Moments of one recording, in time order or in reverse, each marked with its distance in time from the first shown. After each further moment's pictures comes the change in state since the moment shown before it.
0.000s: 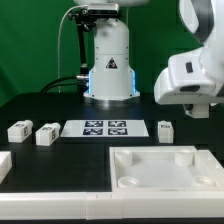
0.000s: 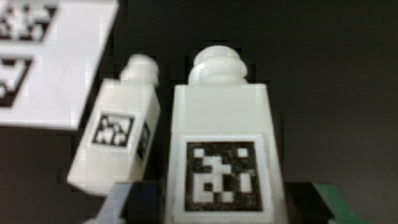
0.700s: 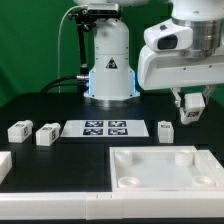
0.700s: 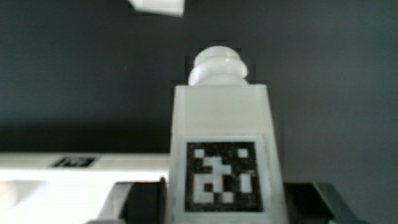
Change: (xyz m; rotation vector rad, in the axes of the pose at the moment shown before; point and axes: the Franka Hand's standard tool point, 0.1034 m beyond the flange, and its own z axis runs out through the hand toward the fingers) arm 0.032 0.036 -0.062 0.054 0.574 -0.036
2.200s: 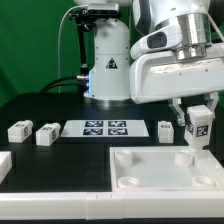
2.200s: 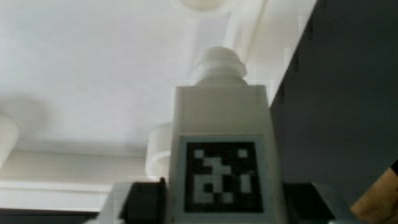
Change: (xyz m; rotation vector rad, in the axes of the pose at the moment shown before) arm 0.075 0.018 -0.003 0.014 0.505 -0.152
